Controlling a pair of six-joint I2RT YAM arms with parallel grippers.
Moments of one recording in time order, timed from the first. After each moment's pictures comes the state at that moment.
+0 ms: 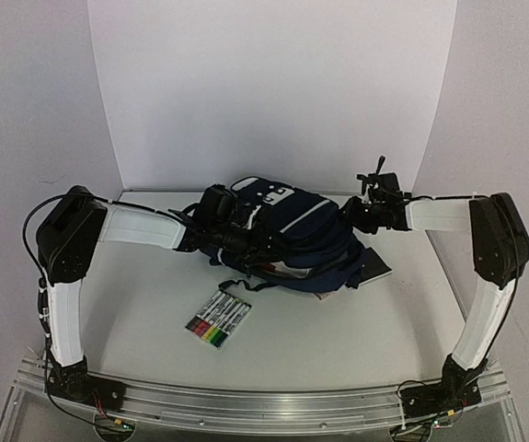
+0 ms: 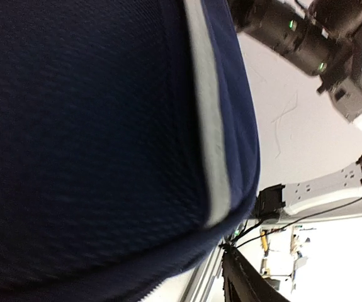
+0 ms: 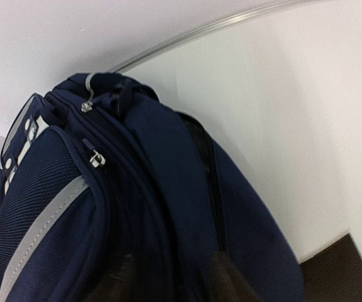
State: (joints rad) left arm -0.76 2.01 1.34 0.14 0.76 -0.79; right arm 0.33 1.88 1.25 -0.01 -0.09 0.59
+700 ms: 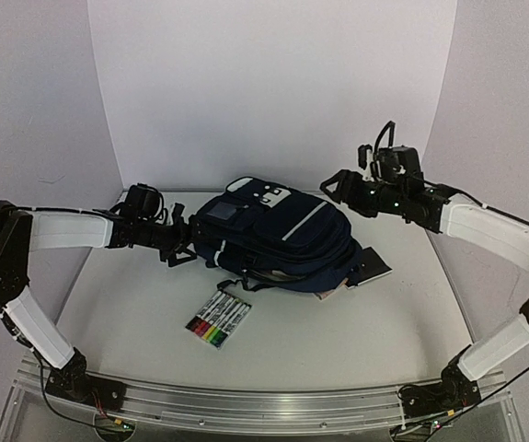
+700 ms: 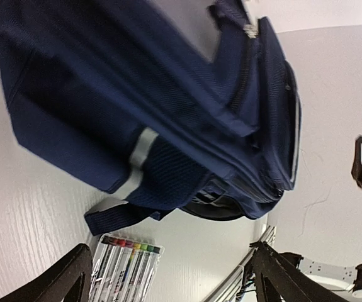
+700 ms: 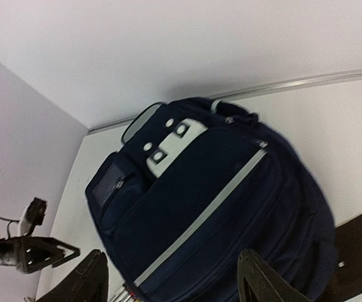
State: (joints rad) left arm -0.45 1.60 0.96 -0.07 0.57 -0.84; right arm 0.56 1.46 1.21 -0.19 -0.06 0.62
